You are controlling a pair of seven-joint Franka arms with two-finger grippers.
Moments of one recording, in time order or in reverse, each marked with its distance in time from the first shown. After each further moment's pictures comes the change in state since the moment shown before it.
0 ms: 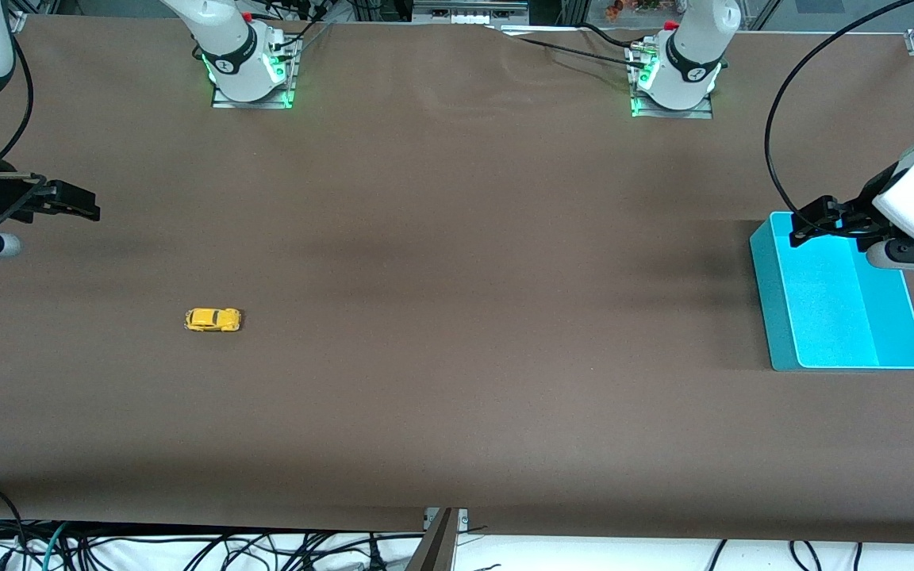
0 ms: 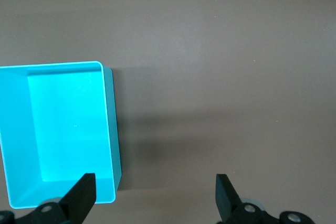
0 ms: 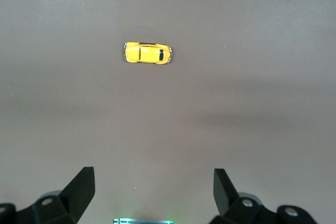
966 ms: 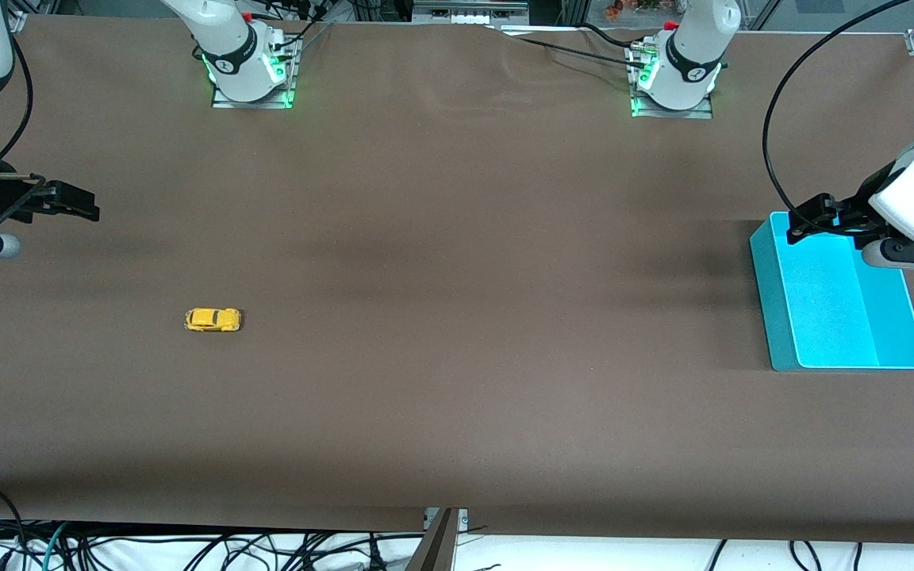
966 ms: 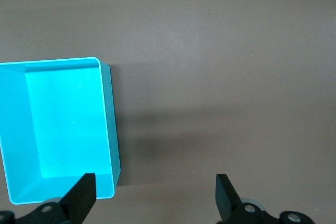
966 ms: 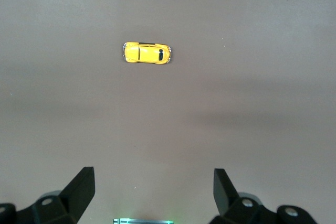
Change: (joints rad) left arm 0.000 0.000 -0.006 0.013 0.000 -0.028 0.000; right arm -0.002 0.001 0.000 0.000 0.000 0.000 0.000
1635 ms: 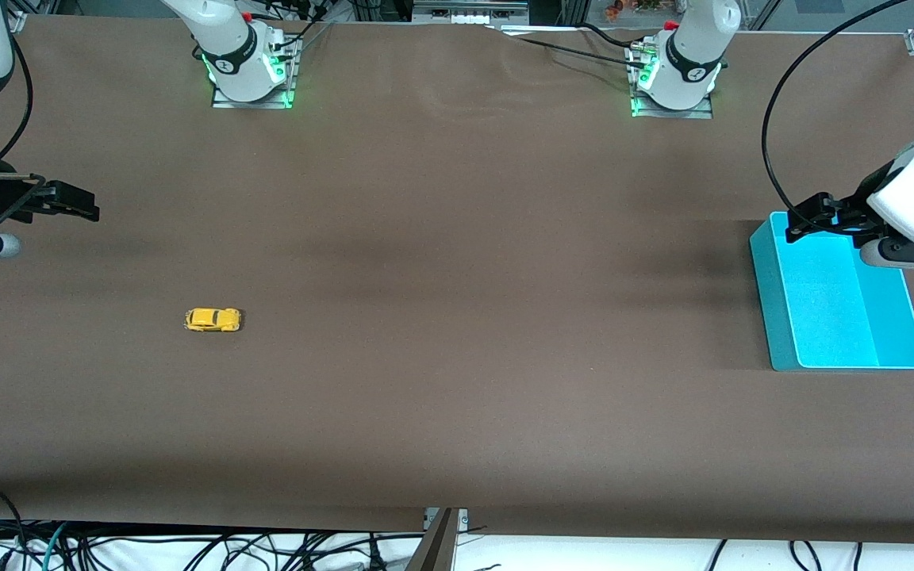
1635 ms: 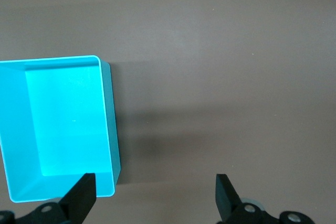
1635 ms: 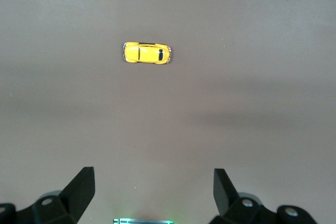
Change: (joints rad) left arm 0.001 0.000 0.002 0.000 0.000 -0.005 0.000; right arm 0.000 0.000 0.000 0.000 0.000 0.000 0.000
